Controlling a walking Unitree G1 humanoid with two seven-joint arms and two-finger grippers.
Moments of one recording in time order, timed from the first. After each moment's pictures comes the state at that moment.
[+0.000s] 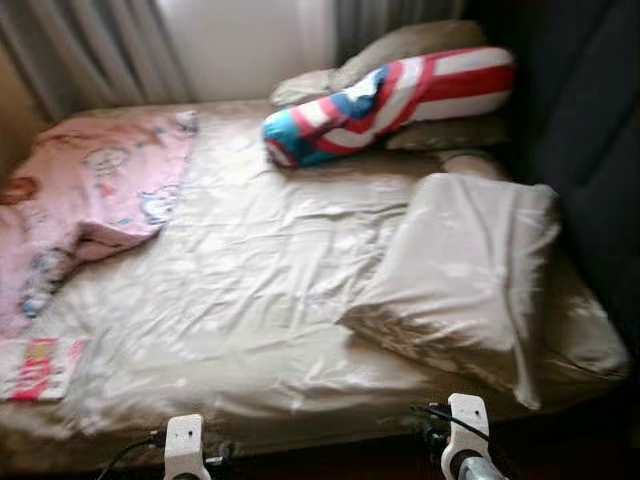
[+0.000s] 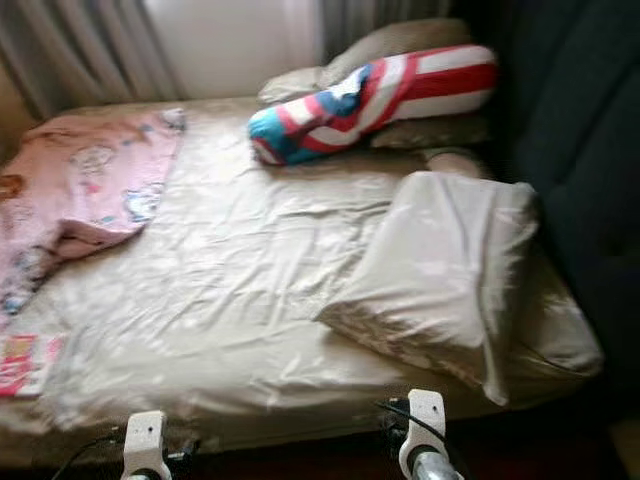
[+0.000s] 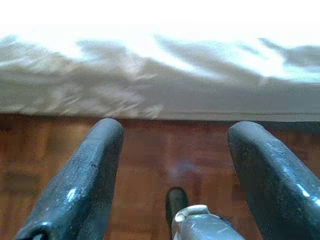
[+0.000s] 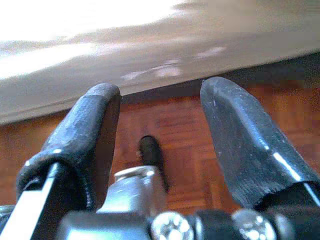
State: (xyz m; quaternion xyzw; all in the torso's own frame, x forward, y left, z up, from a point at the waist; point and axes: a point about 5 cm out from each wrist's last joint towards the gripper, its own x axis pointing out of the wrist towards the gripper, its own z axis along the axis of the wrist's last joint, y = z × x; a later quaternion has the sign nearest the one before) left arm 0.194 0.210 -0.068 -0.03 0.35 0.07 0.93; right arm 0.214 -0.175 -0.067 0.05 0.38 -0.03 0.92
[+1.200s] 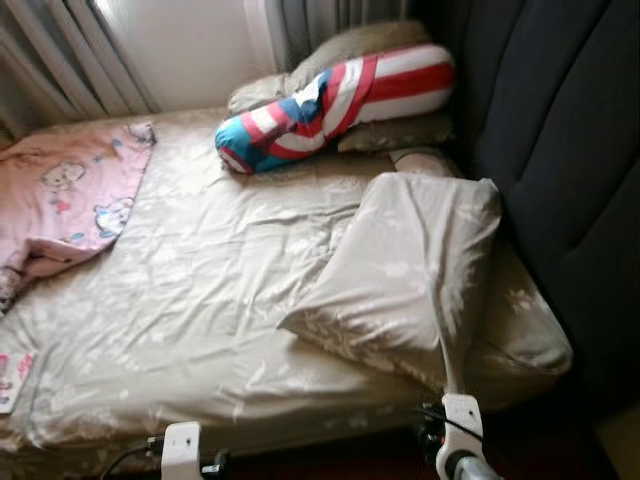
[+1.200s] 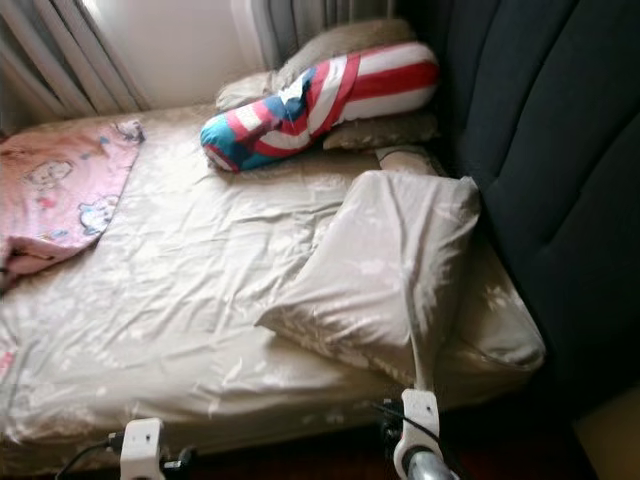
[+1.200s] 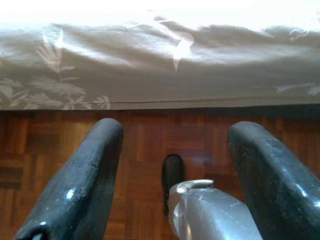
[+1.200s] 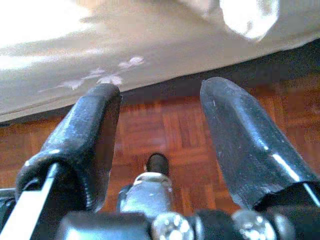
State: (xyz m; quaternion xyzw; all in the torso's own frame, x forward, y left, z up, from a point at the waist) left arm 0.190 0.207 -0.071 -0.02 0.36 0.06 0.93; right arm 0.211 -0.175 -0.068 0.05 0.38 -0.02 0.92
